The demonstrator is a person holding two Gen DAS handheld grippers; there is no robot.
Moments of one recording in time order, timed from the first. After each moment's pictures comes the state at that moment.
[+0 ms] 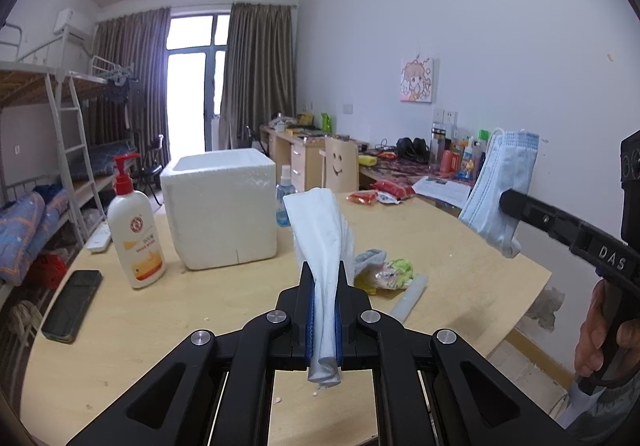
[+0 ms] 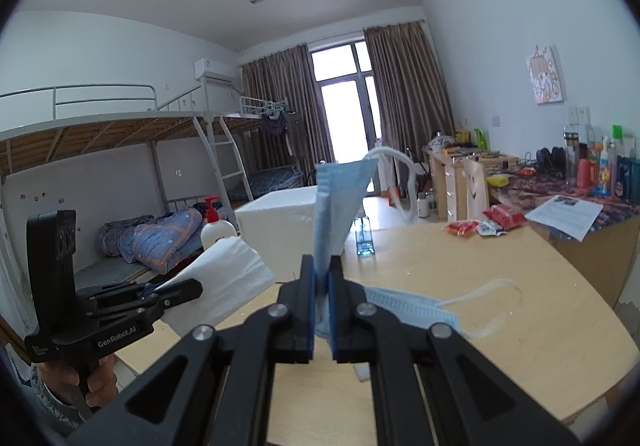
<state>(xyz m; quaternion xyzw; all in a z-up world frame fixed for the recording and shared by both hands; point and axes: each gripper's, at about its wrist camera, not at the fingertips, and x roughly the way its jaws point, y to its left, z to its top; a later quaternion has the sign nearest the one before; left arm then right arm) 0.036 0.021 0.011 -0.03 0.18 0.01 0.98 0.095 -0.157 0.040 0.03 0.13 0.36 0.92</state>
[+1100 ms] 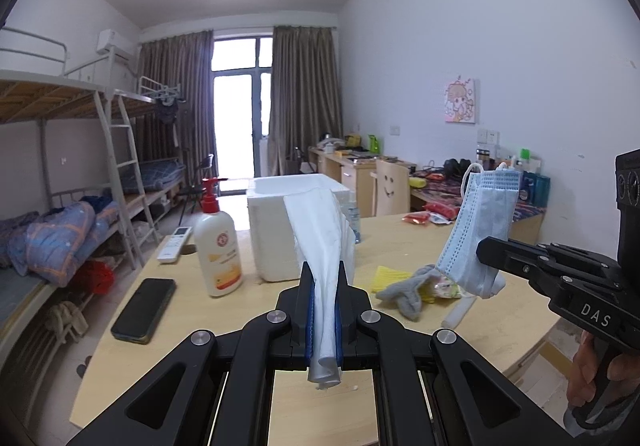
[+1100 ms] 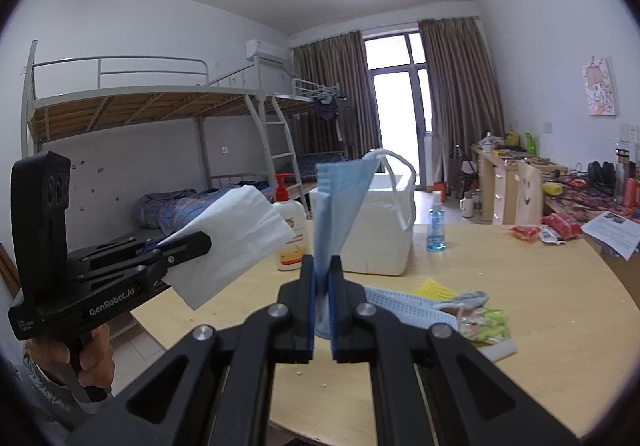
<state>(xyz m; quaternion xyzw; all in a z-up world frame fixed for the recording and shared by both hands) -0.017 0.062 0.025 -0.01 0.14 0.10 0.98 0.082 -0.097 0.032 -0.01 0.13 0.45 0.89</state>
